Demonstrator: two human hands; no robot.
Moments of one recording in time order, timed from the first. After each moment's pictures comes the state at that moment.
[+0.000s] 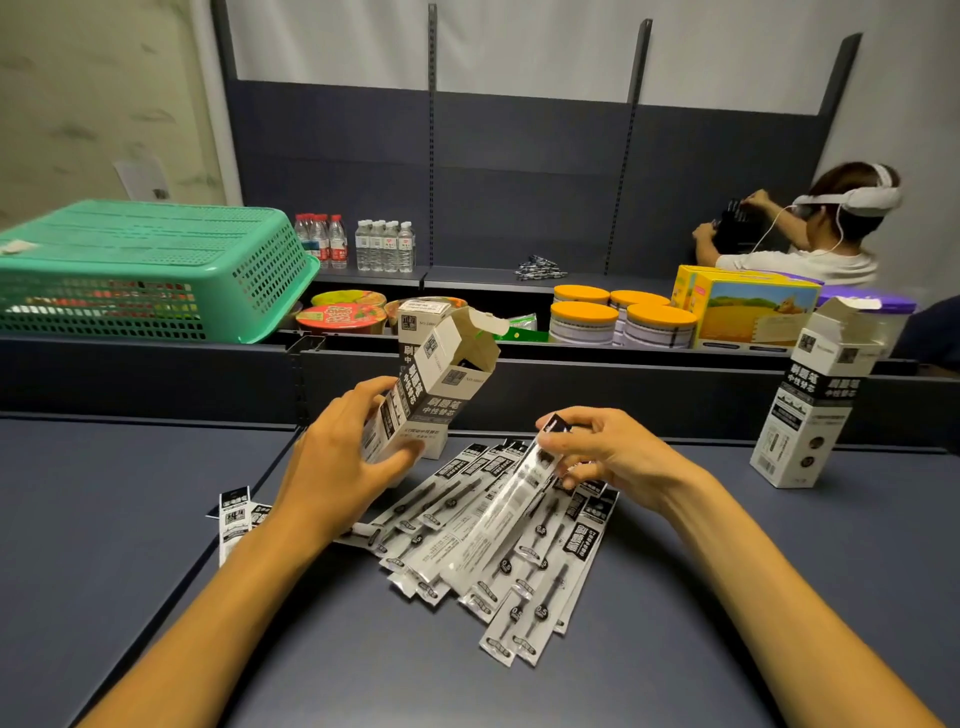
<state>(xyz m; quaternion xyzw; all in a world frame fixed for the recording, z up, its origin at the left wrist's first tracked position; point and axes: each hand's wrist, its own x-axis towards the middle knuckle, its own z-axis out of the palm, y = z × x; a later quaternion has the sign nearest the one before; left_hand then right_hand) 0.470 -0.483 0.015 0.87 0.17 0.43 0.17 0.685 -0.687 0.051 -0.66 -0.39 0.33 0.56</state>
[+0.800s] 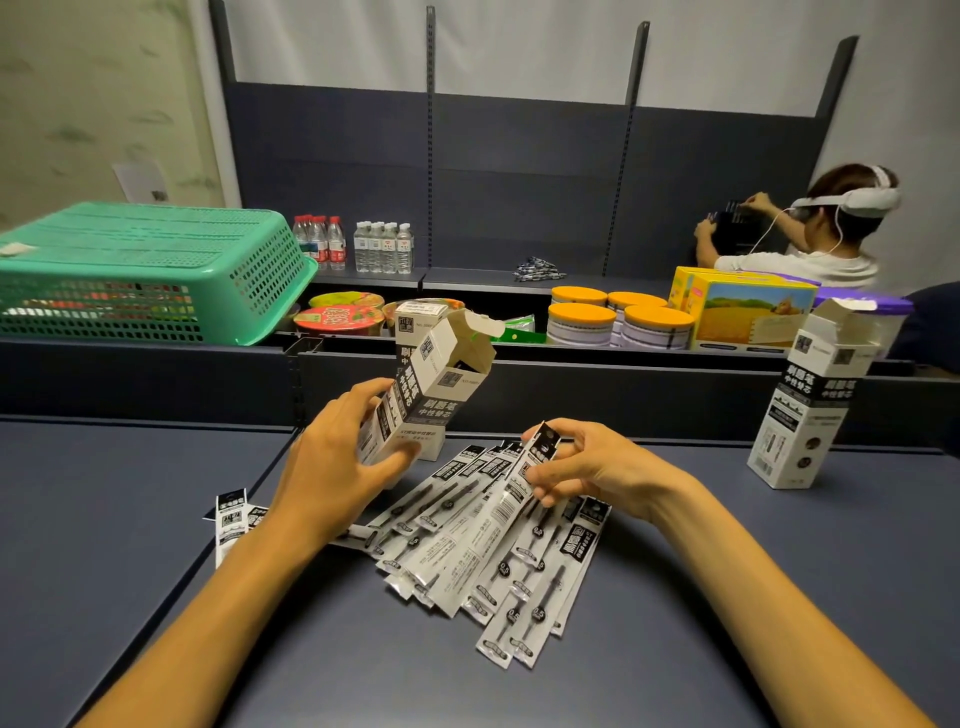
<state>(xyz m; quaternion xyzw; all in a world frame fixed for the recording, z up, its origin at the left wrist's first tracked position) 0.471 -0.482 0.015 0.87 0.17 0.43 0.18 0.676 -0.685 0.052 -0.63 -0.38 0.42 0.53</state>
